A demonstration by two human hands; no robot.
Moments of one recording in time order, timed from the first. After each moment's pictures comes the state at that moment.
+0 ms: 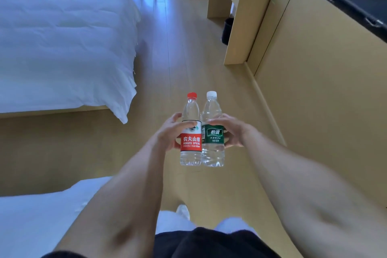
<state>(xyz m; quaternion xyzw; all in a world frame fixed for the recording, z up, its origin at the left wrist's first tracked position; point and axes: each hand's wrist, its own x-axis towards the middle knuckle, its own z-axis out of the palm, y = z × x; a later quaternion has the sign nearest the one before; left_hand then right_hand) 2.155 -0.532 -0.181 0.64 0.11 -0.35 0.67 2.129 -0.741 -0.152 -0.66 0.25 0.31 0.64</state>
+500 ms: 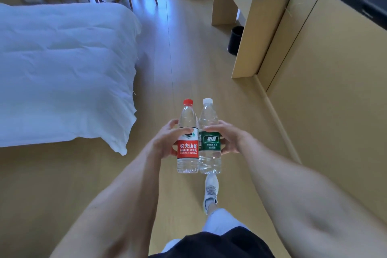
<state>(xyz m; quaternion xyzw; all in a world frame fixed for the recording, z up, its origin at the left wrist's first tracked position) 2.388 -0.539 -0.194 0.65 0.14 -0.35 0.66 2.365 -0.750 -0.181 -0.64 0.24 0.32 0.65</state>
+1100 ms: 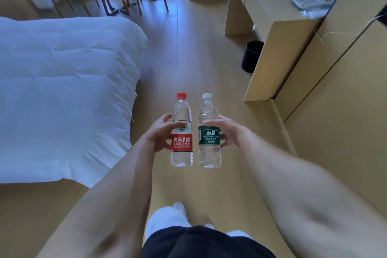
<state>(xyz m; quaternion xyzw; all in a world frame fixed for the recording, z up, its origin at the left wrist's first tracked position) 2.704 -0.595 -0.167 0.66 0.17 -0.31 0.66 2.697 -0.821 -0.166 -0.65 0.21 0.33 0.65</state>
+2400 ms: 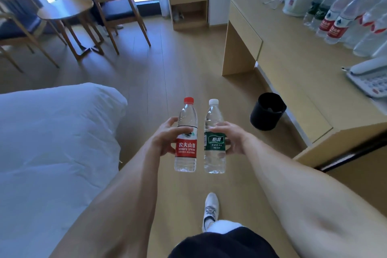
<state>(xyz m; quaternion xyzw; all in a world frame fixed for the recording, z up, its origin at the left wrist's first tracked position) 3.458 -0.654 -0.166 0.69 0.11 -0.35 0.62 3.422 -0.883 -0.186 -0.63 0.27 0.27 0.67</state>
